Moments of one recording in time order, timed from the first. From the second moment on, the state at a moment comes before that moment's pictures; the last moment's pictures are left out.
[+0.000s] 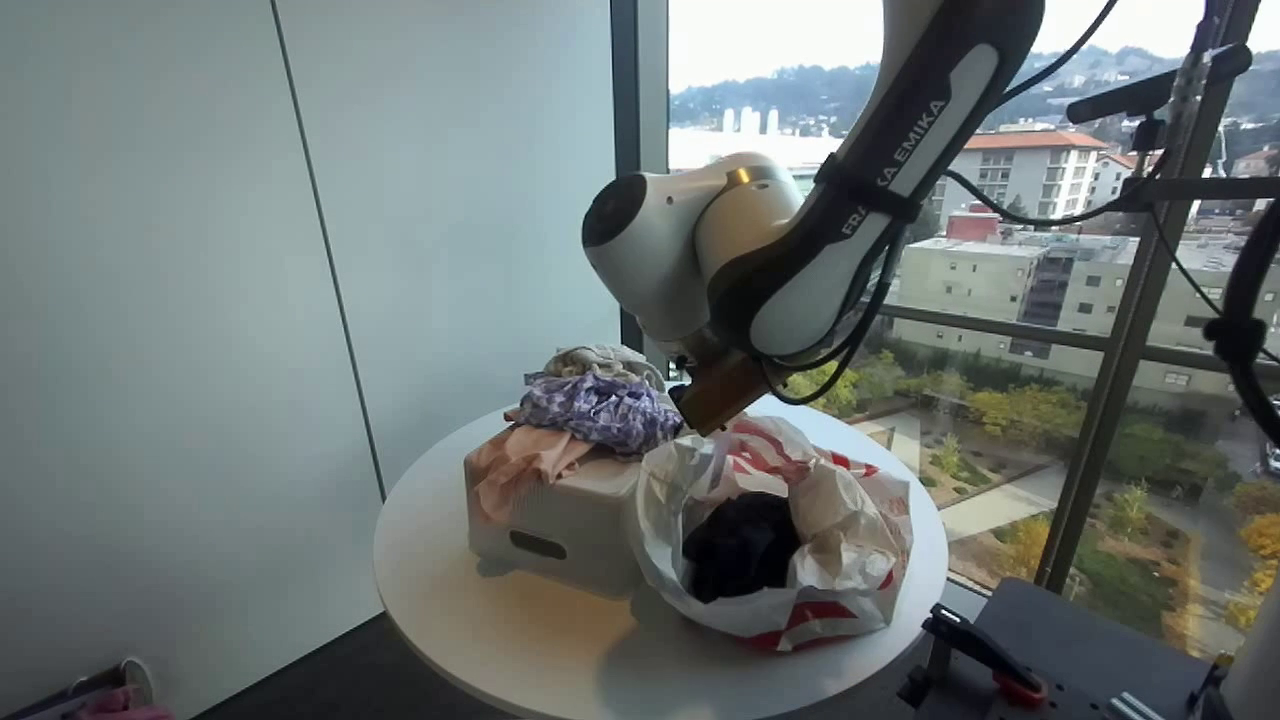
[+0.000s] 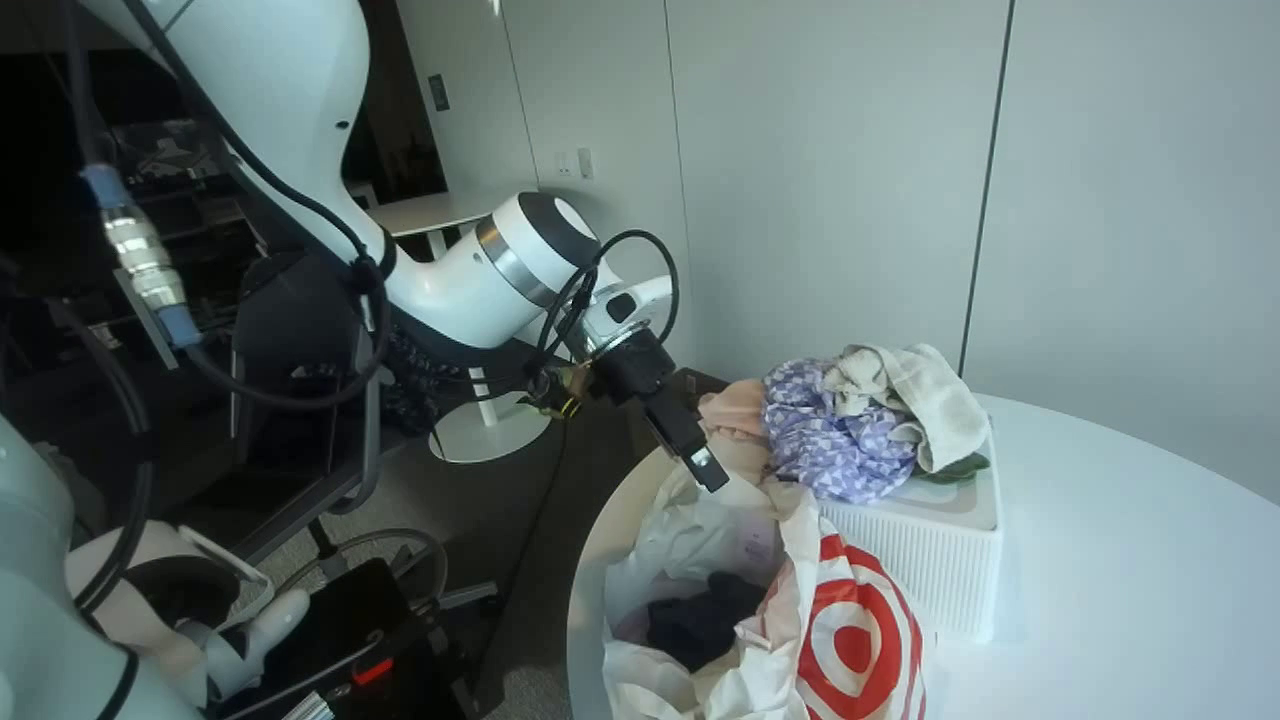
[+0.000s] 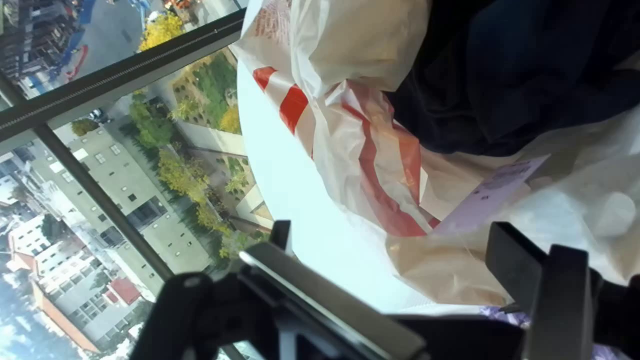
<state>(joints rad) 0.08 0.03 0.05 -2.44 -1.02 2.18 1.28</state>
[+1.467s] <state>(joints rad) 0.18 0.12 0.18 -2.26 -0.75 2.22 1.16</state>
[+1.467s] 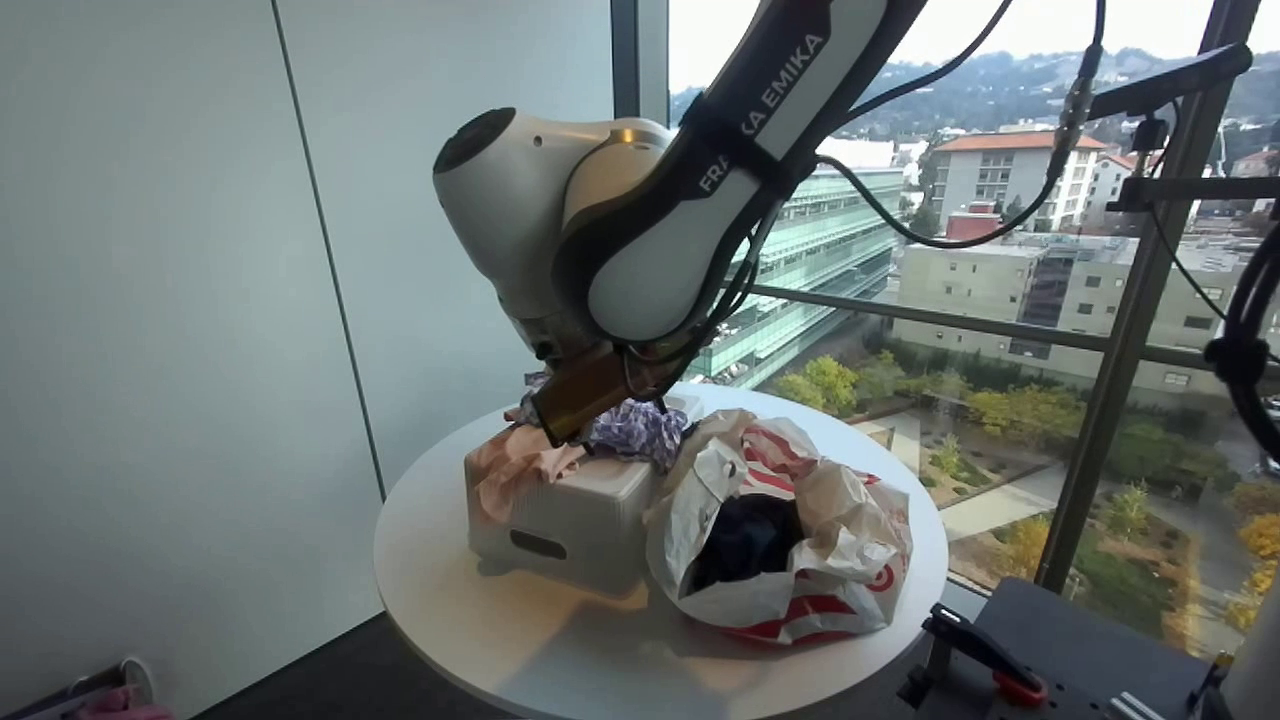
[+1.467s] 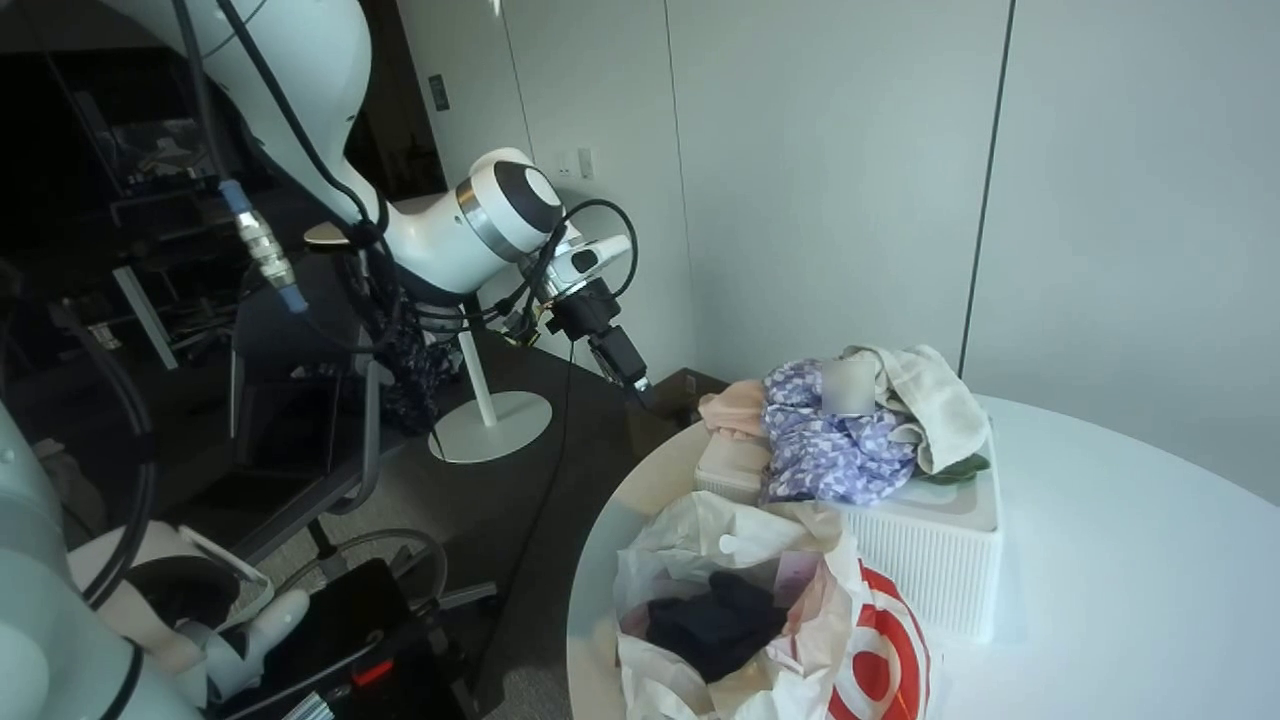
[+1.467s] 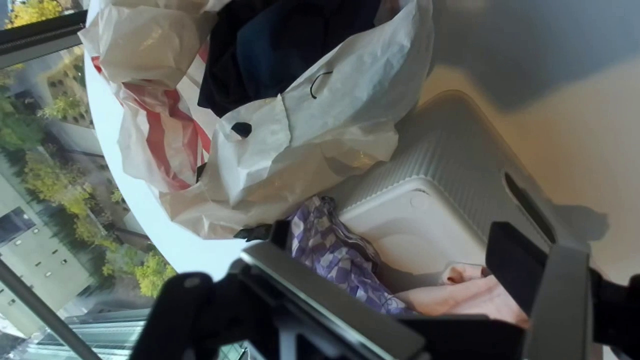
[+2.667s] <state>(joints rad) 0.20 0.54 -0.04 -1.78 -0.77 2.37 1.72</state>
